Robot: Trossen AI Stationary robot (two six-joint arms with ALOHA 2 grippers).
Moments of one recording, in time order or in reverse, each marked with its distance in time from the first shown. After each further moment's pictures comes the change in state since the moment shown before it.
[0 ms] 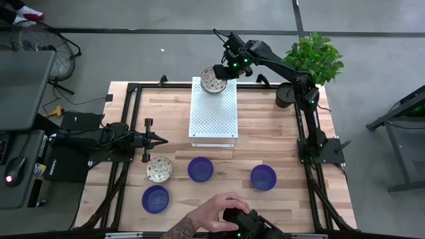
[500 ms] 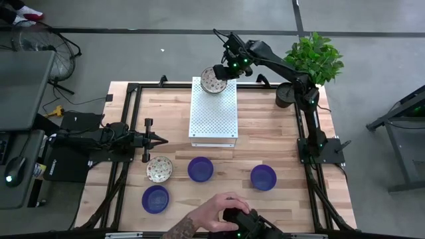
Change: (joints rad) left arm 0.000 0.000 0.000 0.000 0.000 0.000; right arm 0.000 0.000 0.000 0.000 0.005 -0.013
